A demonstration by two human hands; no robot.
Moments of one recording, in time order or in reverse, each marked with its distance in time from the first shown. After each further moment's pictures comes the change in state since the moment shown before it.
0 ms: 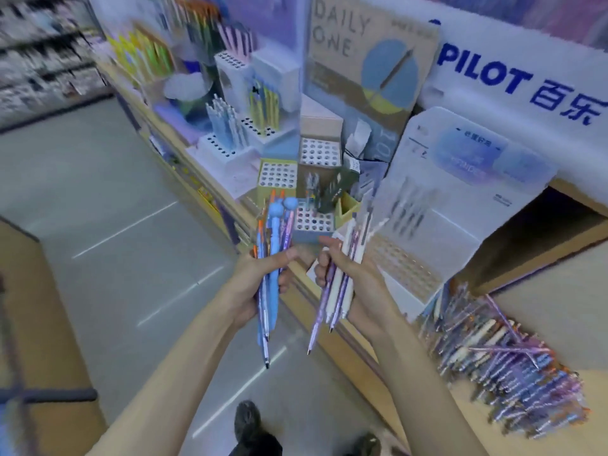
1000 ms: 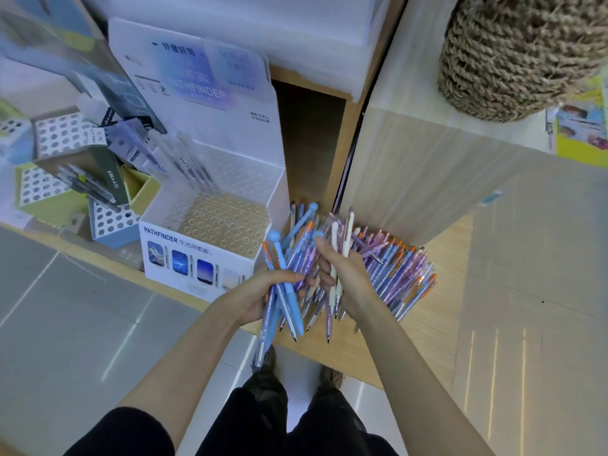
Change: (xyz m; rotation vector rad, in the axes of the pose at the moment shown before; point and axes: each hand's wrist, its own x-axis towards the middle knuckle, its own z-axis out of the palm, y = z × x) left_hand 0.067 -0.184 0.200 0.298 -0.412 -0.678; right_hand -0.073 -0.033 -0.271 -0.055 0.588 0.038
